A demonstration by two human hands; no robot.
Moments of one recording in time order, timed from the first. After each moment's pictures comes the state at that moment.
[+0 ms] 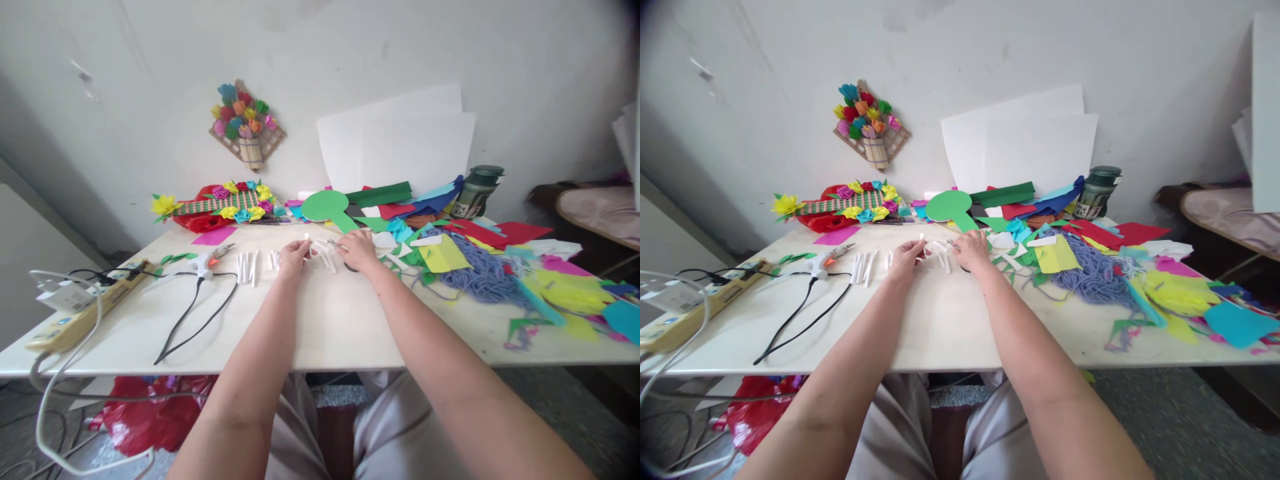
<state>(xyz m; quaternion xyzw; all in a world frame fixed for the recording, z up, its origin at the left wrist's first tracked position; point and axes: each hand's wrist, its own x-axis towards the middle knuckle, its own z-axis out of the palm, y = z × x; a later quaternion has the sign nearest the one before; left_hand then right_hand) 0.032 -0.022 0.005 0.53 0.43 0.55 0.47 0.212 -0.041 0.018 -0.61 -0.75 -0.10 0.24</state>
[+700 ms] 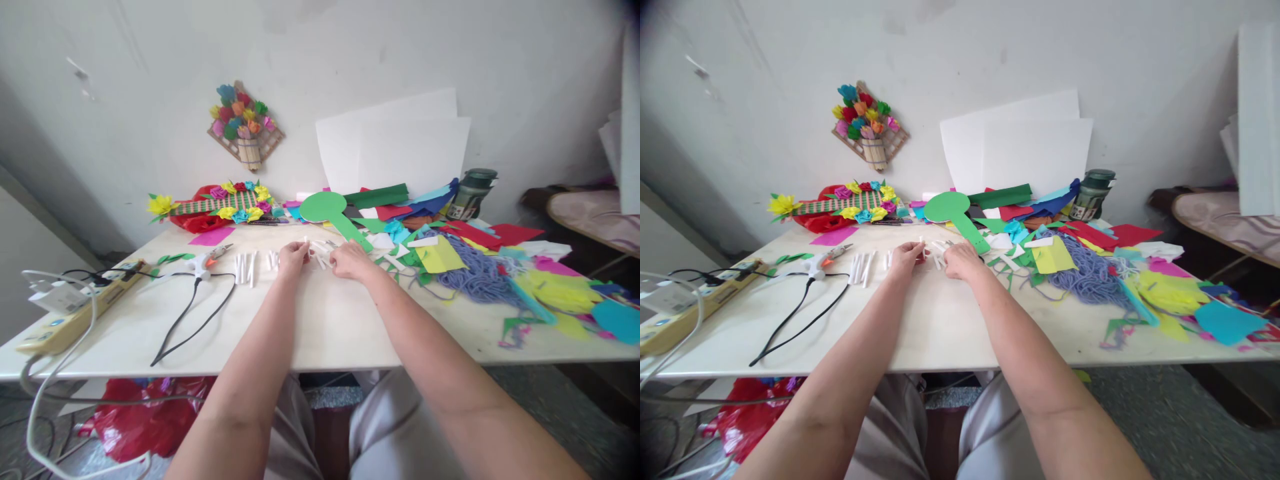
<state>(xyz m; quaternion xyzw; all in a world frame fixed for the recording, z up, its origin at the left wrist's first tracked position) 0.035 -0.017 0.003 0.52 0.46 0.55 0.47 0.188 -0.069 0.040 -0.58 -0.81 -0.09 0.05</state>
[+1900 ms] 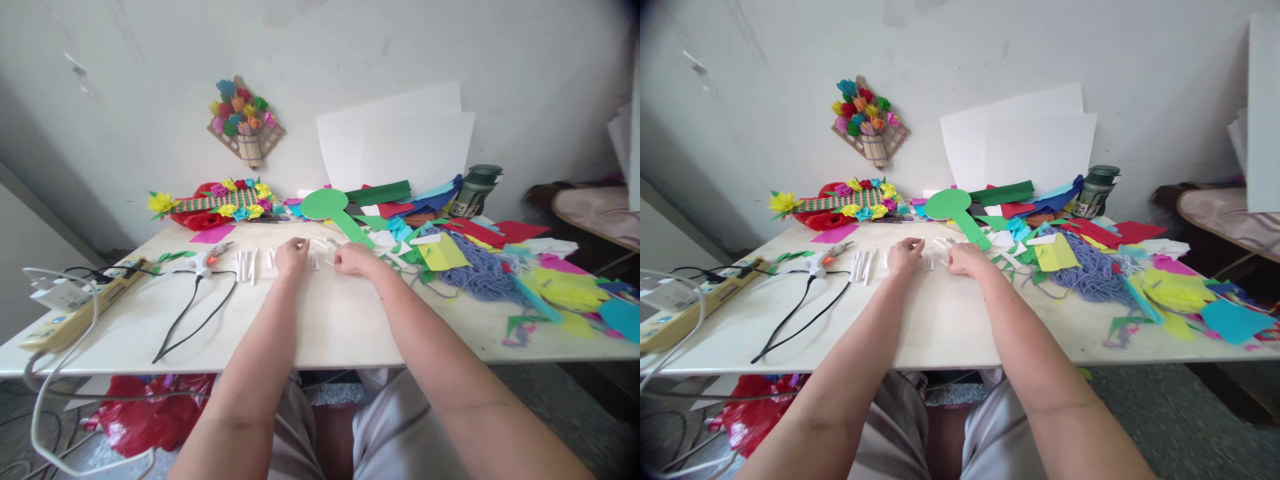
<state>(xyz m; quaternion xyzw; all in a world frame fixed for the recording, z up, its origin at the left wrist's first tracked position) 0.029 -0.024 0.018 0.61 0.63 0.44 0.20 0.195 -0.067 0.040 -0.61 -0.79 -0.02 0.06</state>
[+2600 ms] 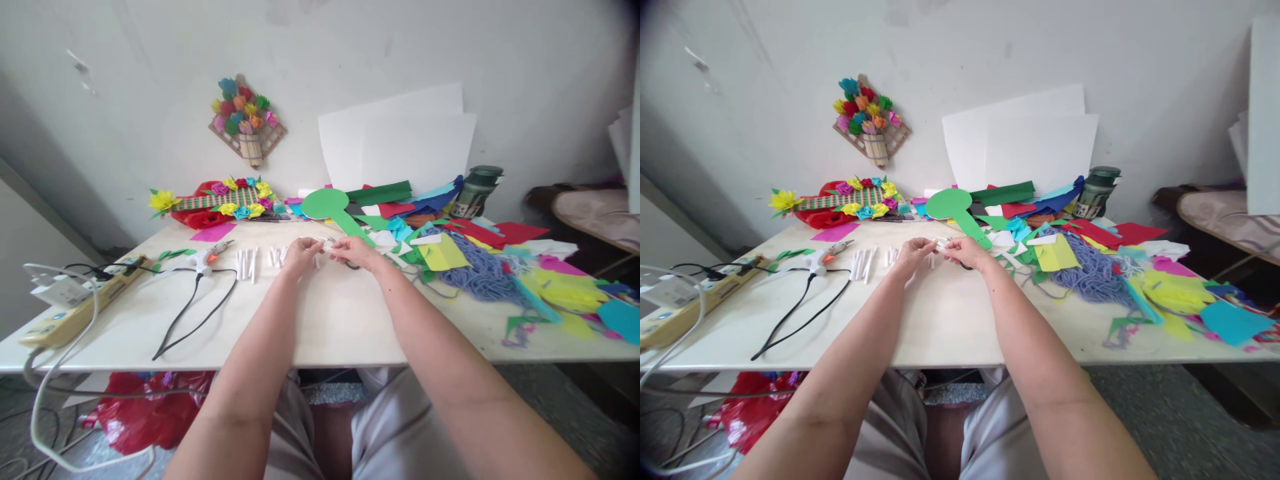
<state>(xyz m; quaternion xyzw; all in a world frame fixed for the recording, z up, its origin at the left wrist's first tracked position) 0.034 -0.023 0.011 0.72 0.42 0.45 0.32 0.207 -0.053 0.028 -0.49 -0.68 0.38 0.38</state>
